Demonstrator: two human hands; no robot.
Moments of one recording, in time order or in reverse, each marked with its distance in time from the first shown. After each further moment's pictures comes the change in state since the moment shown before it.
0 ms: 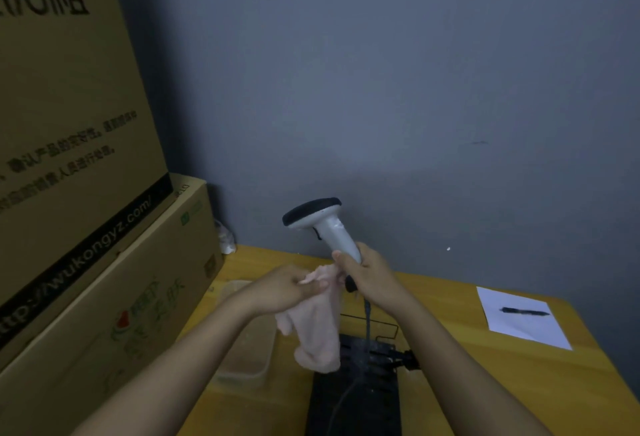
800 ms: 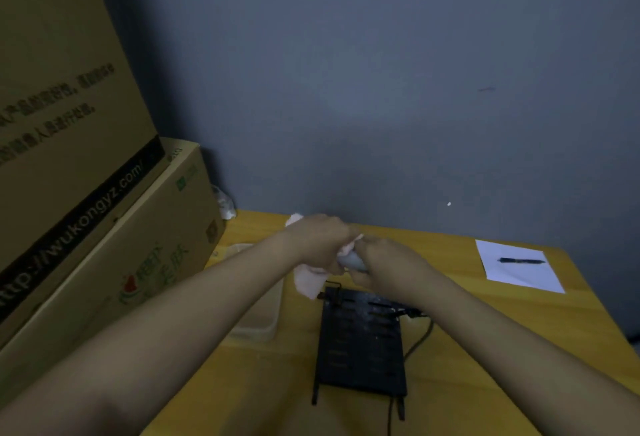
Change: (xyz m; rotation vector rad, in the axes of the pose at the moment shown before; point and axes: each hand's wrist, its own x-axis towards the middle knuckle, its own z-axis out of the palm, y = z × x) left_hand 0.029 0.039 0.017 0.889 -0.171 0.268; right_hand -0.045 0.004 -0.005 -0.815 -0.174 -0.260
